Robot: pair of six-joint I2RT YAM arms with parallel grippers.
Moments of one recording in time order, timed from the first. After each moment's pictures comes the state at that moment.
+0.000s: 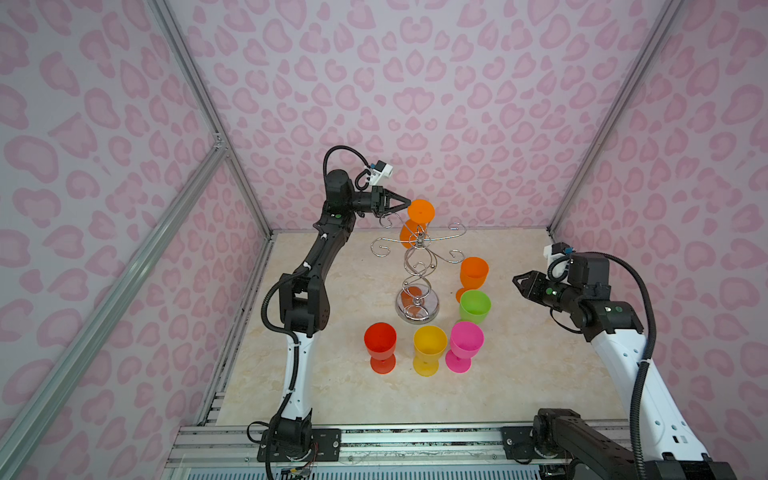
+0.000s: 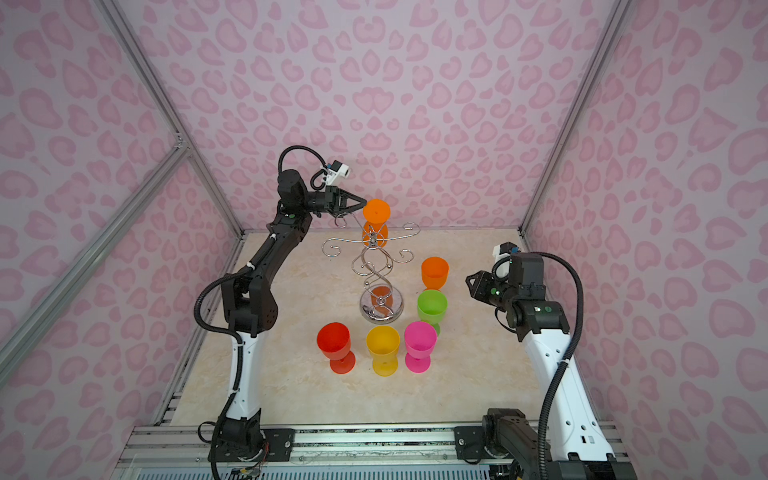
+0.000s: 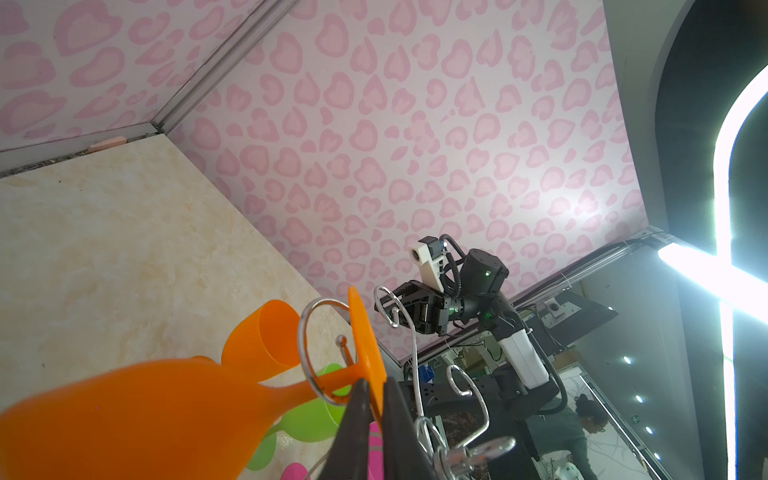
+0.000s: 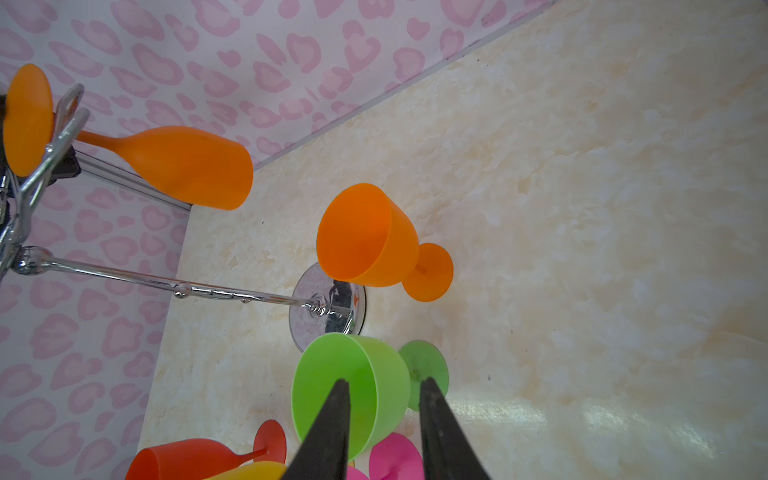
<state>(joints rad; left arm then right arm) -0.22 2.40 2.33 0.34 1.46 -1.21 -0.03 1.05 1.07 -0.70 -0.35 0.42</state>
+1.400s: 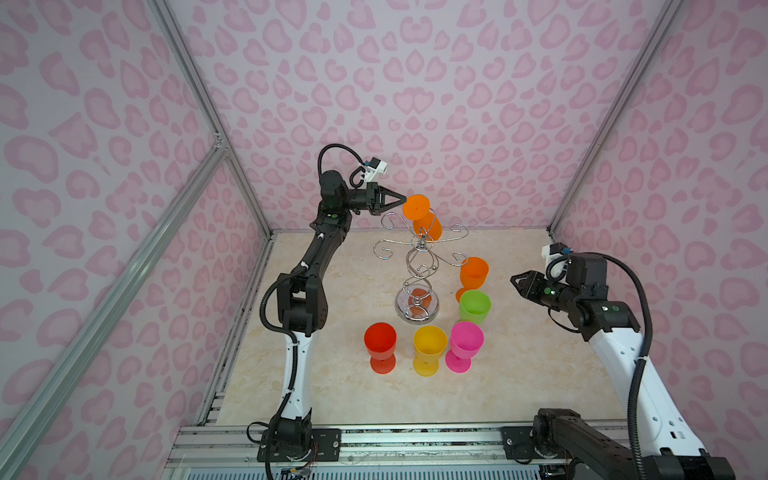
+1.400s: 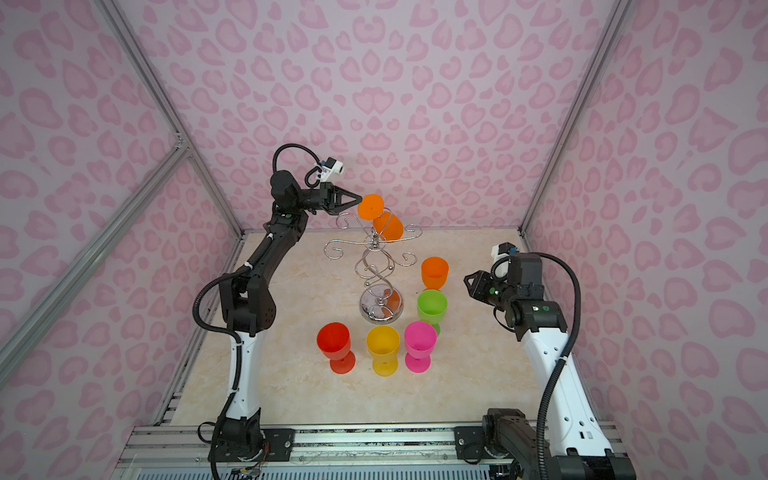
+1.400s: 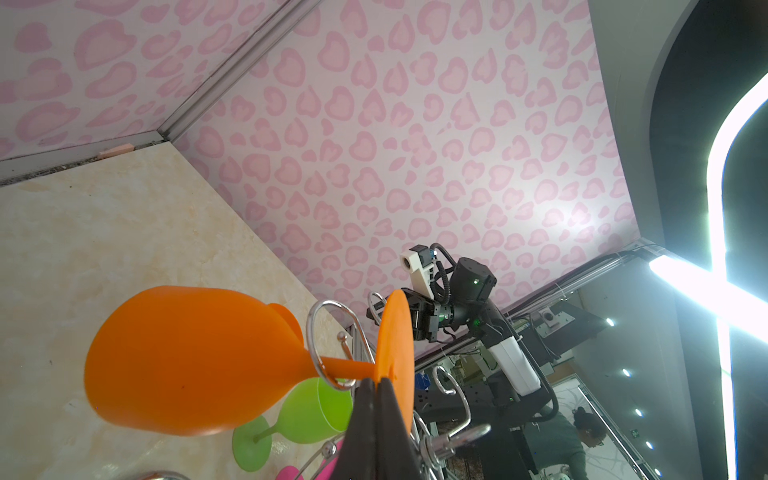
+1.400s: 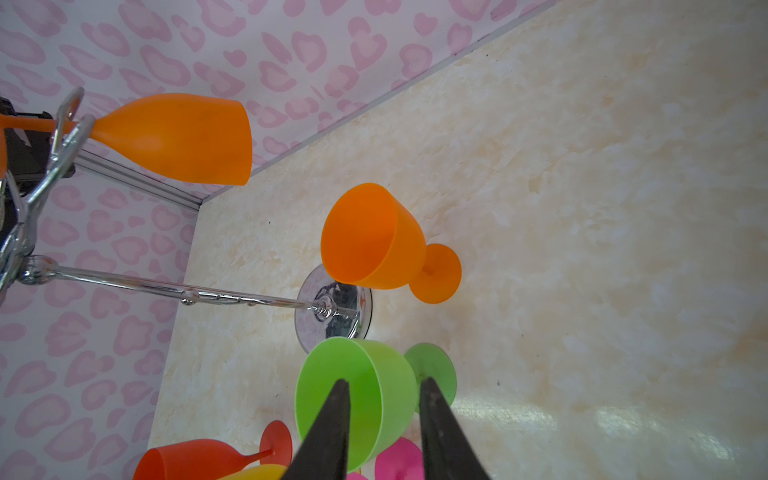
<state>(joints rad) -0.20 2.40 2.32 0.49 1.44 -1.38 -0.03 1.05 1.04 -0.66 -0.38 0.43</state>
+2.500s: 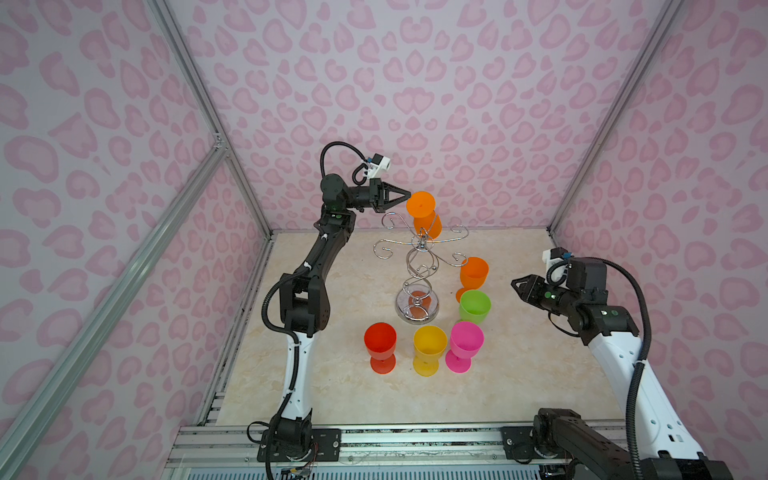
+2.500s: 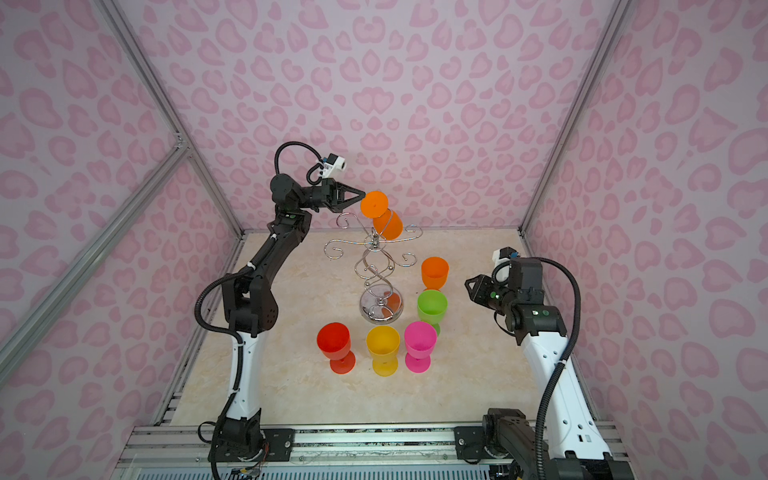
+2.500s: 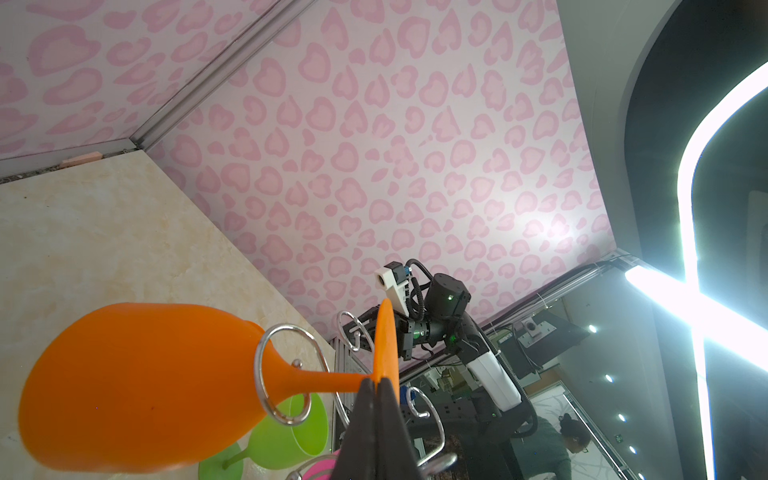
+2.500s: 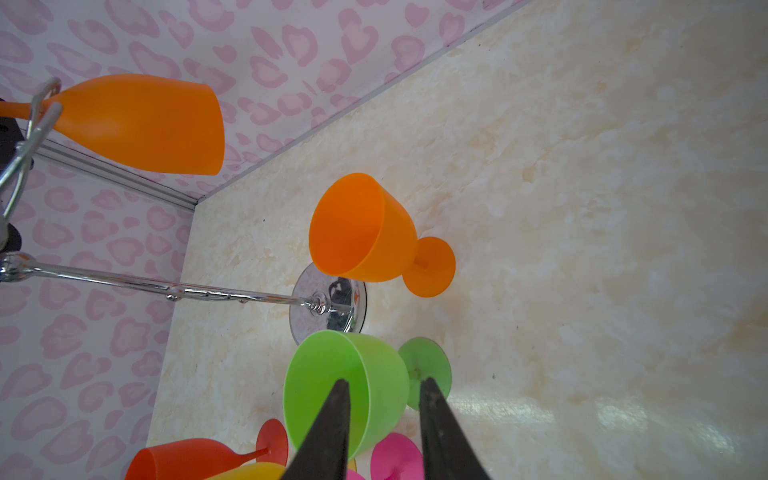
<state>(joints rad) -0.22 2.40 2.33 0.67 1.40 -1.57 -0.05 1.03 1.00 -0.64 -0.39 0.43</state>
